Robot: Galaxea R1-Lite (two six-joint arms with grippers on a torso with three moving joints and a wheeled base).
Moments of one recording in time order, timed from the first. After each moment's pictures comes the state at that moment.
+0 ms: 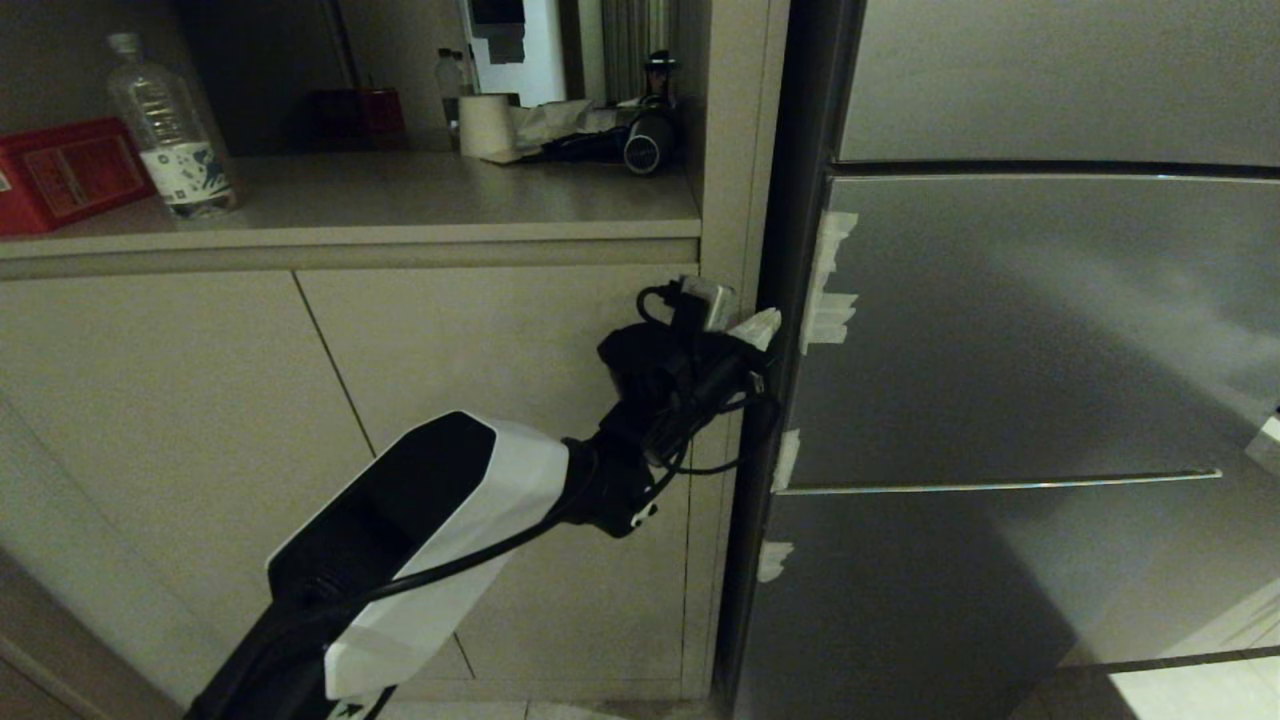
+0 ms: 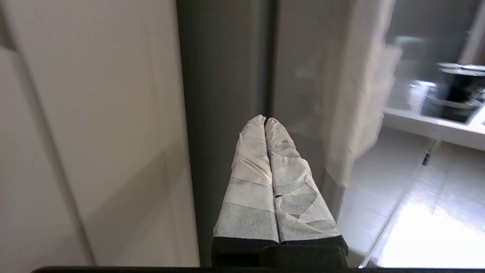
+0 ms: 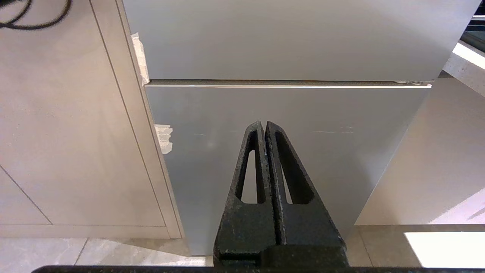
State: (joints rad) left arm -0.68 2.60 -1.91 -1.08 -0.15 0.00; right arm 0.00 0.00 0.00 -0.08 -0.01 0.00
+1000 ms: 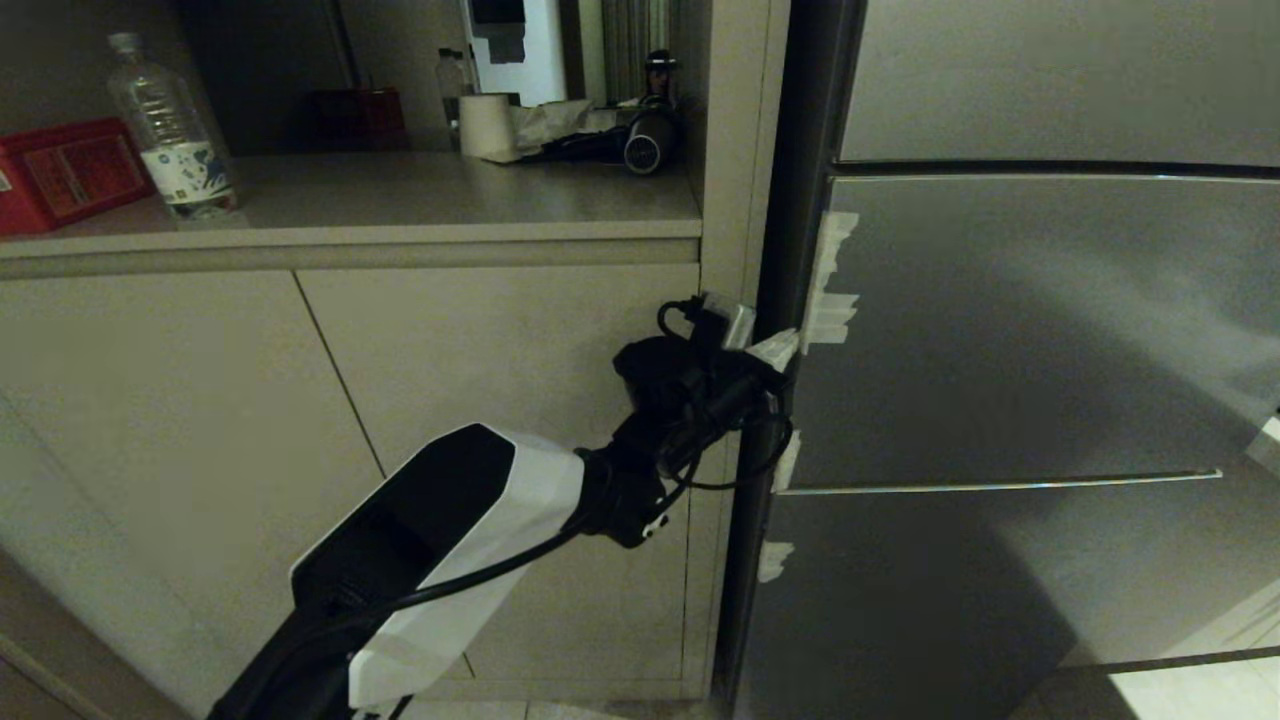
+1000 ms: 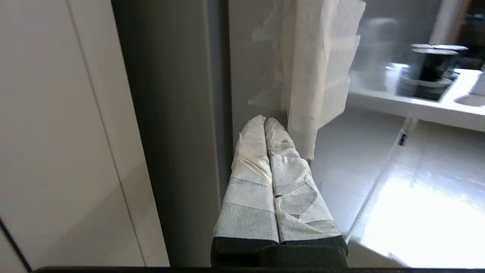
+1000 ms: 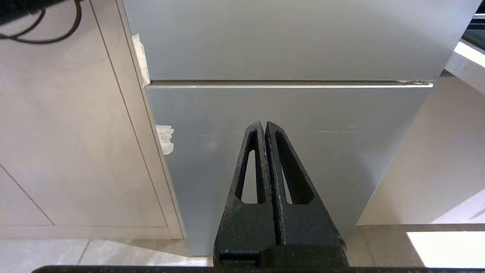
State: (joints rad) left arm -0.71 2.63 -1.93 -1.05 -0.24 0.02; right arm 0.00 0.00 0.00 -0.08 -0.01 0.01
